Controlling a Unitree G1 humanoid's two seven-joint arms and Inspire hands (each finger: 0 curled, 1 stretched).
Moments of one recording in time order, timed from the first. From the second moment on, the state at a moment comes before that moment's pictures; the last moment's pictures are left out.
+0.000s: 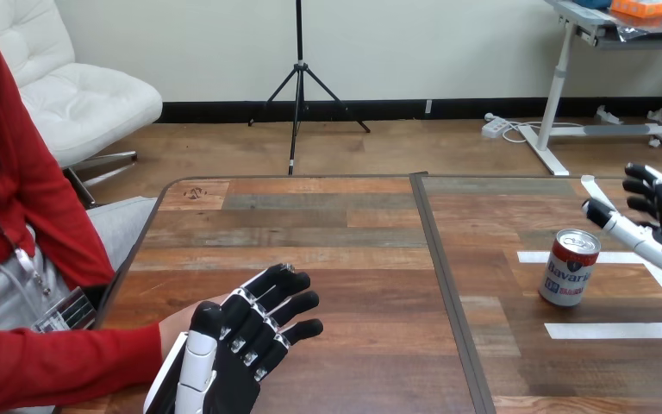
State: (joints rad) left arm 0.39 0.10 -0.10 0.00 -0.58 -0.28 -0.54; right arm -0.50 -0.57 -0.20 1.23 -0.10 -0.59 0.11
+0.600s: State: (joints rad) left arm 0.39 0.10 -0.09 0.01 -0.58 -0.28 -0.55; right arm -0.55 -0.56 -0.19 1.26 -0.10 -0.52 0.11
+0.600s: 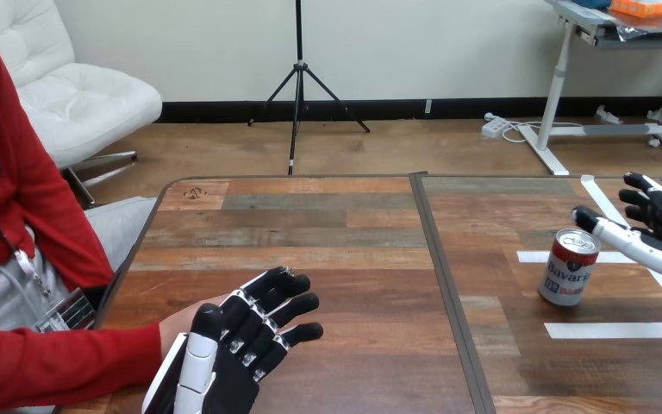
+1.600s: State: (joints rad) left arm 0.39 0.10 -0.06 0.01 -0.59 -0.28 -0.57; right arm -0.59 -0.55 -0.07 1.27 -0.22 -0.40 0.04
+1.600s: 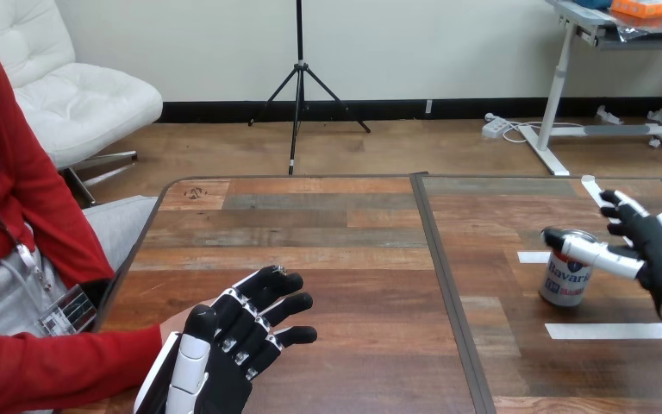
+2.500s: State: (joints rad) left arm 0.37 0.10 -0.06 0.01 -0.59 -0.28 -0.57; right arm -0.59 -0.55 0.04 1.30 -0.32 -0.32 0.01
